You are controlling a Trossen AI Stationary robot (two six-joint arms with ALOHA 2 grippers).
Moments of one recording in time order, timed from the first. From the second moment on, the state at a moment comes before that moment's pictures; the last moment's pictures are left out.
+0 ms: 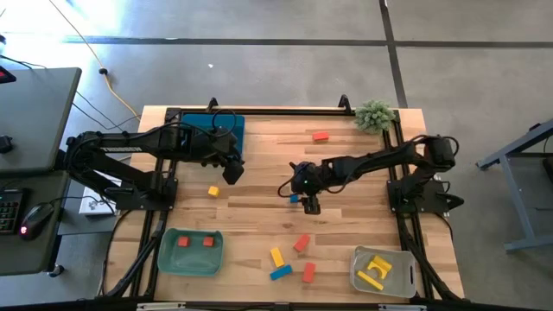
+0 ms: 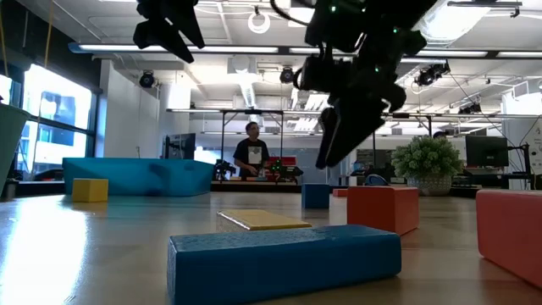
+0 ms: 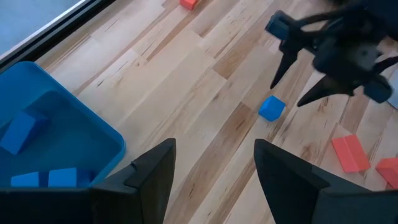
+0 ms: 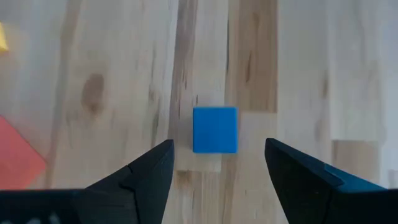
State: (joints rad) left arm 0.17 1.21 1.19 -0.87 -0.25 -0.55; right arm 0.01 1.71 1.03 -0.38 -0.05 -0.05
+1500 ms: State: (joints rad) left arm 0.31 1.21 1.19 -0.80 -0.11 -0.83; right arm -0.03 1.58 1.03 -0.23 0.05 -0.07
